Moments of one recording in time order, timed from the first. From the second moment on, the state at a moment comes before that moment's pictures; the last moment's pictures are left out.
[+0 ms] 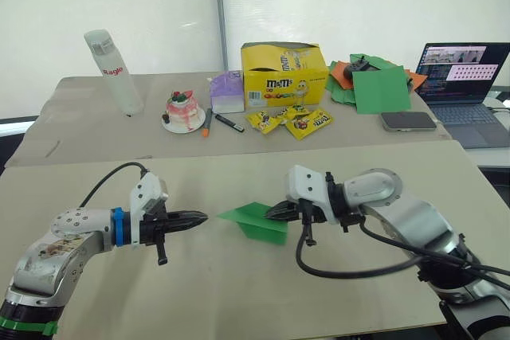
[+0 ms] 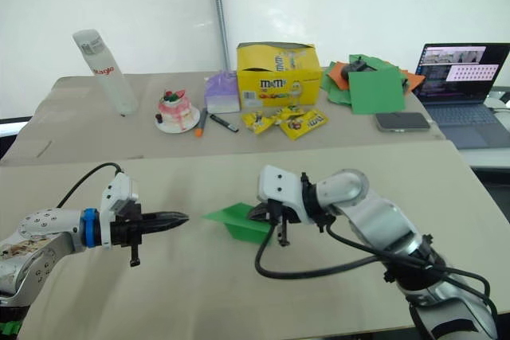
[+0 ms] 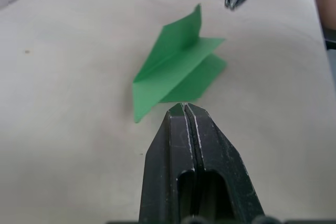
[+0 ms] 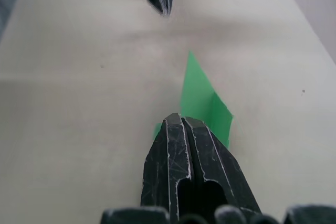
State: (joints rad) left arm -0.02 0.82 0.14 -0.39 -0.57 0.61 -1.05; right arm -0.53 -0.67 0.42 -0.40 0.24 0.68 1.03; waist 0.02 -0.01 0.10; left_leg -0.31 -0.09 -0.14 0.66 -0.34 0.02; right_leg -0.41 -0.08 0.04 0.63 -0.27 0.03
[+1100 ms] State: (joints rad) left arm 0.08 0.85 0.23 -0.42 -0.56 0.59 -0.98; right arm -0.80 -0.48 0.59 -0.23 0.14 0.89 0.91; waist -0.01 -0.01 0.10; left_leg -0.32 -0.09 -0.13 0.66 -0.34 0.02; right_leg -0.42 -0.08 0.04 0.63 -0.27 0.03
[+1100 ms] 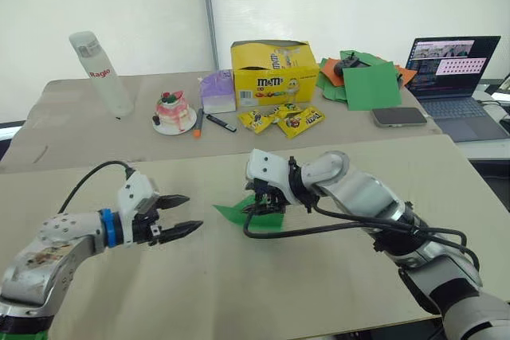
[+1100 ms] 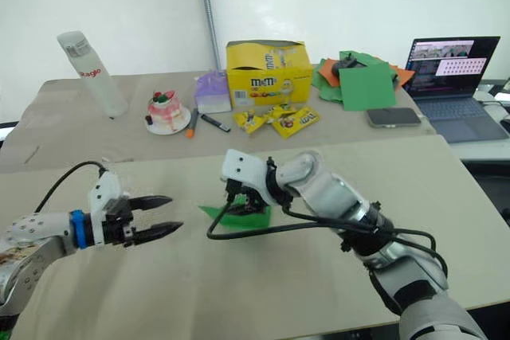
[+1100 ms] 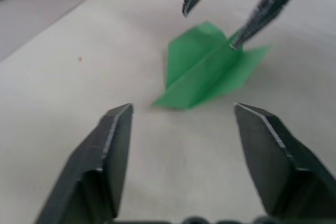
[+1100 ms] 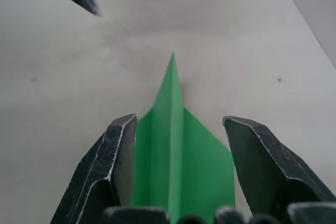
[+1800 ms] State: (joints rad) left arm 0.04 0.86 0.17 -0.38 -0.51 0.53 -1.02; right arm -0.71 -0.48 0.63 -0.19 0.10 0.92 0.91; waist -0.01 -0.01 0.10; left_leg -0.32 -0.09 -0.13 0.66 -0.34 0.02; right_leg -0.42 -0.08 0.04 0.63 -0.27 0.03
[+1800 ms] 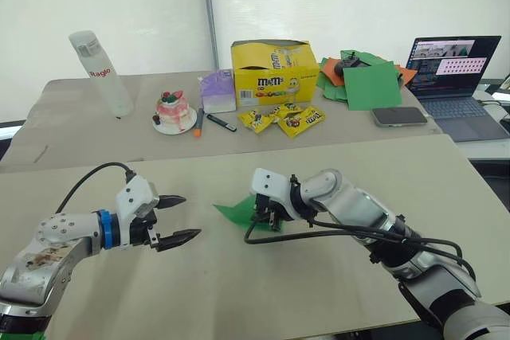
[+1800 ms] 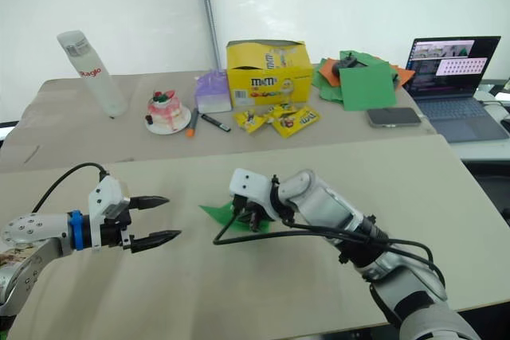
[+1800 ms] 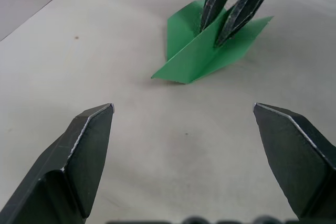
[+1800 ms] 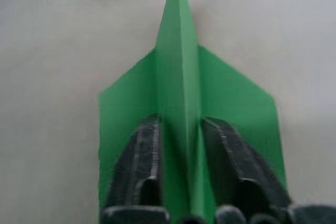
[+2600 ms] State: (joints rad) left arm -0.06 0.80 0.07 -0.32 -0.46 0.48 -1.00; right arm -0.98 -0.67 0.02 0.88 0.04 0.57 0.57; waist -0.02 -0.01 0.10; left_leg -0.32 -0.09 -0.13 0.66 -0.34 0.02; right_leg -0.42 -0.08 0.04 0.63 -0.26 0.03
